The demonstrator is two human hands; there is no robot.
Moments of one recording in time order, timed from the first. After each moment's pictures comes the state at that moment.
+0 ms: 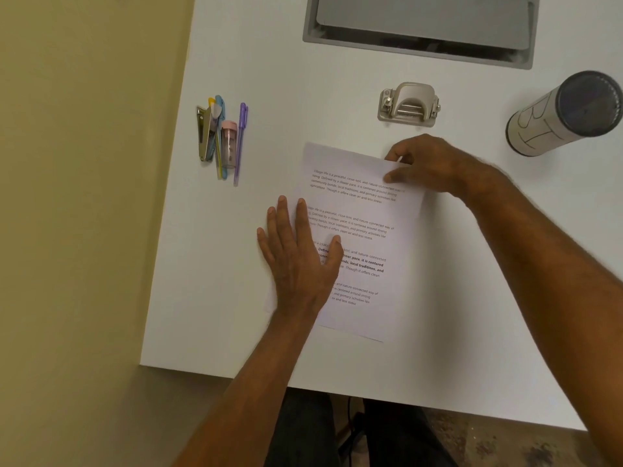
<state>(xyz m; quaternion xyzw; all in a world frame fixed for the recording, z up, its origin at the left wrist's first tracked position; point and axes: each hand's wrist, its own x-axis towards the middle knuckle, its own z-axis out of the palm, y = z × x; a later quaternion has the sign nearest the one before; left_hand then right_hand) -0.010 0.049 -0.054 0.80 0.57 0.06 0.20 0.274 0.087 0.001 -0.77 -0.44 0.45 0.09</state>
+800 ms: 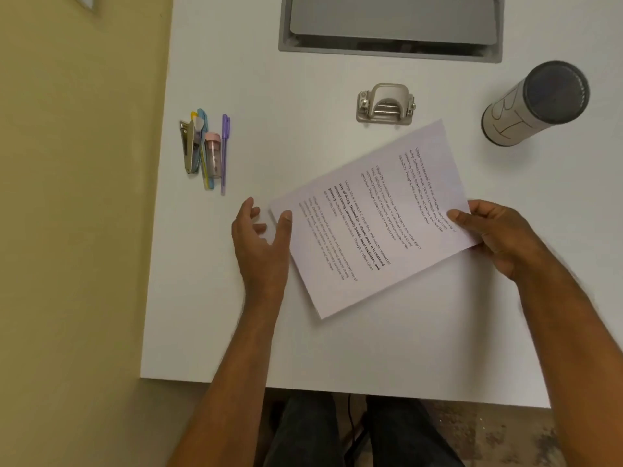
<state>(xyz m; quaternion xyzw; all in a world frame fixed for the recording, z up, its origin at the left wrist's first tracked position) -0.018 0.090 -0.008 0.55 0.66 0.21 0.46 0.290 -0.079 -0.011 -0.78 -0.02 0.48 0.41</state>
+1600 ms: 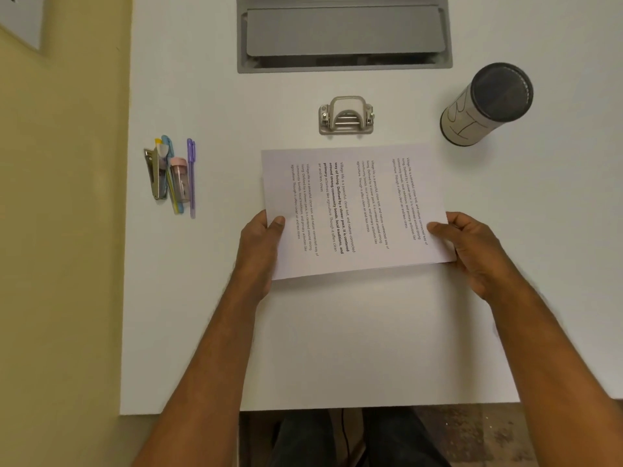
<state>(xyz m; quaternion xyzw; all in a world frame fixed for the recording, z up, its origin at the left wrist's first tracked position) 0.026 0.109 -0.005 0.47 0.57 0.11 0.66 0.269 -0.102 -0.005 -0.77 0.02 0.44 0.46</state>
